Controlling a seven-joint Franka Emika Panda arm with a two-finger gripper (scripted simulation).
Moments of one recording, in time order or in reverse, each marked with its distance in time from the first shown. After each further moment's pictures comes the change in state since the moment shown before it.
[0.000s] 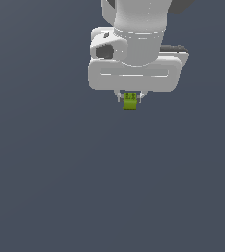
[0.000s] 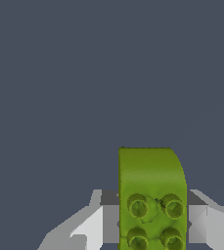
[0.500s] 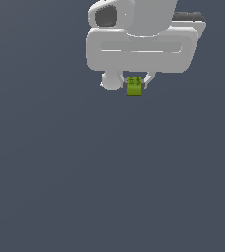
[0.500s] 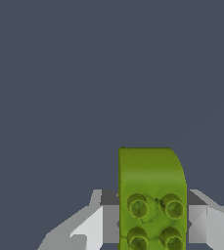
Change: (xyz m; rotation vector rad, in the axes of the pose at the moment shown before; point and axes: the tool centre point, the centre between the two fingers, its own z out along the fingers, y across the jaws) arm 0.005 -0.004 -0.049 0.000 -0.001 0.000
